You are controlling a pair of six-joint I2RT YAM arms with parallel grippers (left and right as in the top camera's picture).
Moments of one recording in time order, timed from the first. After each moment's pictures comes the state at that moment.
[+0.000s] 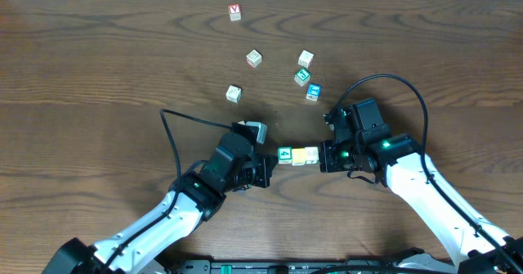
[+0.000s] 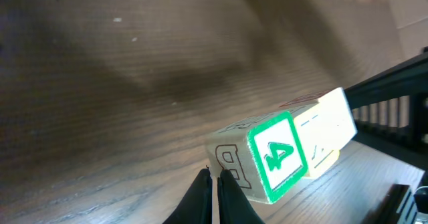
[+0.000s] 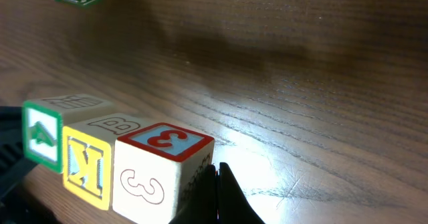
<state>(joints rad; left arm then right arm) -0.66 1.30 0.48 0.13 0.29 -0.65 0.37 1.38 0.80 -0.61 -0.34 0.31</state>
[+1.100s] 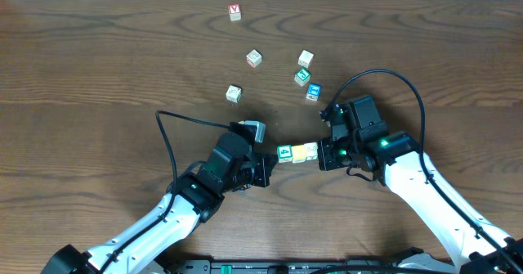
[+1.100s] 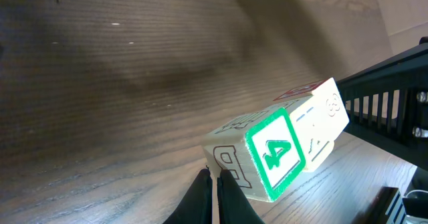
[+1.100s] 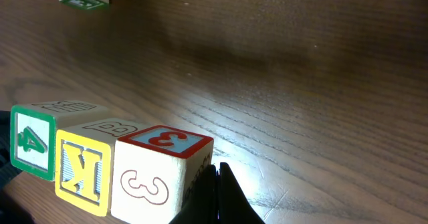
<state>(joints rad) -0.66 1.27 0.48 0.12 0.29 -0.67 0.40 1.38 0.84 -0.61 -0.29 0.25</state>
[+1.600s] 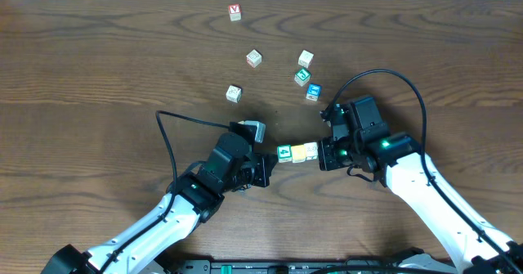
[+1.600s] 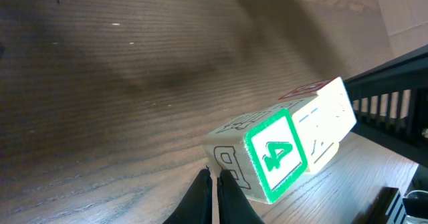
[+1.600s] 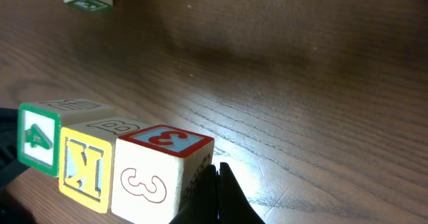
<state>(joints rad) -0.66 1.27 0.48 0.12 0.29 -0.67 0.40 1.36 0.84 -0.62 -0.29 0.25</state>
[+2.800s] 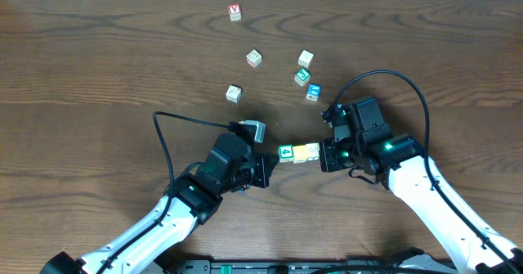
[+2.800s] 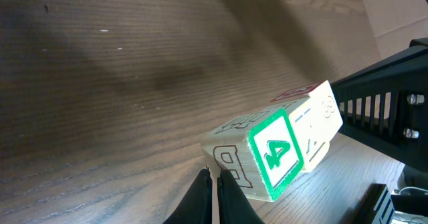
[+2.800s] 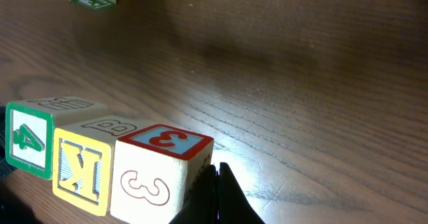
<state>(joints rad) -0.66 1.24 0.48 0.11 0.31 -0.67 0.40 1.34 0.84 -0.64 -0.29 0.24</state>
